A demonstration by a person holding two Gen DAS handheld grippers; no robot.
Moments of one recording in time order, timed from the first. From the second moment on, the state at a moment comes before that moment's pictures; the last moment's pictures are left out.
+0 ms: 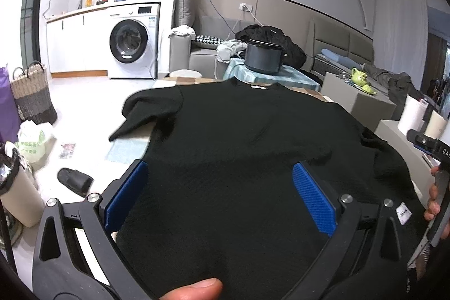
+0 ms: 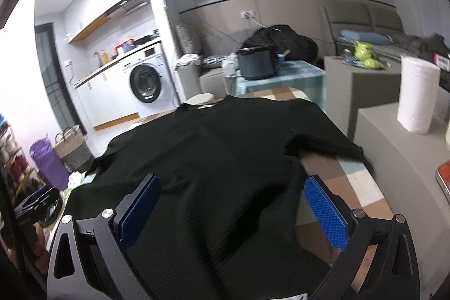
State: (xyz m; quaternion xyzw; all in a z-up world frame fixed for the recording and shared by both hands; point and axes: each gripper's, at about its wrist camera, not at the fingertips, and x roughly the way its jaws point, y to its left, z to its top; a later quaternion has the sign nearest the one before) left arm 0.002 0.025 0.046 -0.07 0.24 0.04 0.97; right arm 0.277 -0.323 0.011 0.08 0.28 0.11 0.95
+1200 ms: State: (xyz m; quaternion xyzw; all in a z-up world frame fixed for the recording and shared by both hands) left arm 0.146 0.119 0.033 -0.13 0.28 0.06 0.95; right arm 0.465 -0.482 -0.064 0.39 0.42 -0.15 0.80
